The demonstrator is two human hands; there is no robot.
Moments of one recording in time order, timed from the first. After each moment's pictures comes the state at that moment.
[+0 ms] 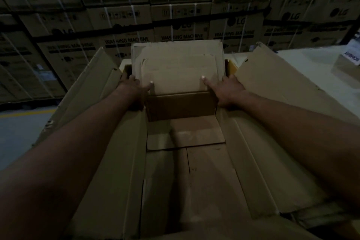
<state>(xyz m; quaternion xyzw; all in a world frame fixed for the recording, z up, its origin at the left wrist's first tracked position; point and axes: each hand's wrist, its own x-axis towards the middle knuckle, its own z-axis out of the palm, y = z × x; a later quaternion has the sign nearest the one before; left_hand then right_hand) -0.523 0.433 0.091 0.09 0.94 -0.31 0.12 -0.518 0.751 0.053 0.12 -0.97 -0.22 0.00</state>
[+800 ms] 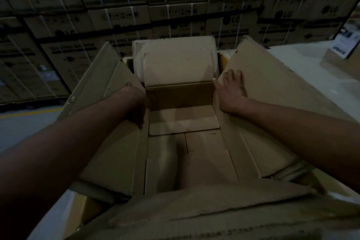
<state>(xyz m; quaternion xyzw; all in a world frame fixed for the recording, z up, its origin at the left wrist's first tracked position) -0.428 0.453 0.104 0.13 0.88 -0.37 0.28 -0.416 0.744 0.053 0.00 -0.94 -0.35 0.03</state>
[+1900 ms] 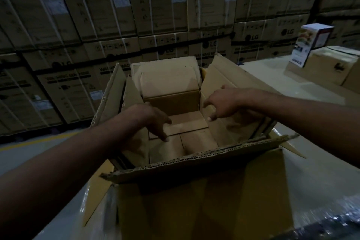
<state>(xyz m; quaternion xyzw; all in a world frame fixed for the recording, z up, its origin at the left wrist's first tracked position) -0.282 0.491 0.147 0.25 0.90 -0.28 0.20 -0.253 0.727 0.162 0.16 -0.96 -0.19 -0.10</state>
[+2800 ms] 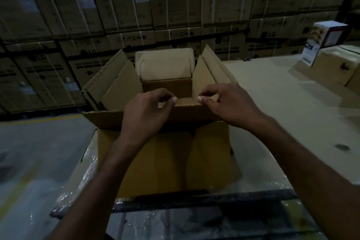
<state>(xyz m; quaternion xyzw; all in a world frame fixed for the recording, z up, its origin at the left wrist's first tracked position) -0.018 0.581 0.163 0.16 0.92 0.22 -0.28 -0.045 0.815 0.160 0.17 -0.93 0.27 0.18</state>
